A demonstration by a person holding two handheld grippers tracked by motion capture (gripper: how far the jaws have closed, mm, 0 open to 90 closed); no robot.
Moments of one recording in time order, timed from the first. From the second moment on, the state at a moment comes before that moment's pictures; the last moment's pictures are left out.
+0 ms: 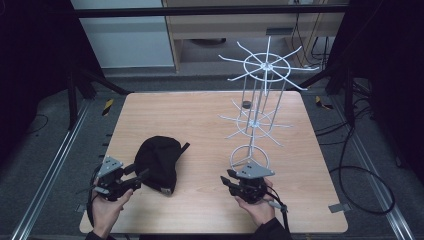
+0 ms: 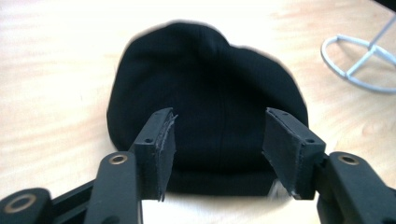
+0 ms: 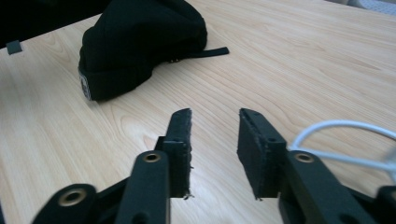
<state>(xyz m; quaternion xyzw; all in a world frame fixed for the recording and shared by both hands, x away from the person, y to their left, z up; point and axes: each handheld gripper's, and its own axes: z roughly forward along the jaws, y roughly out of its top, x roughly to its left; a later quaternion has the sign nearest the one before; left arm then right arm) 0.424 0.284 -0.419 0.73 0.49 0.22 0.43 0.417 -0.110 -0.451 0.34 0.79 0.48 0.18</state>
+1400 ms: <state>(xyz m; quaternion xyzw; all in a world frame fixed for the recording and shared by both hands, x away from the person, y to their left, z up) 0.460 0.260 -0.391 0.71 0.47 0.22 0.48 0.407 -0.236 -0.467 0.47 0.71 0.45 0.25</state>
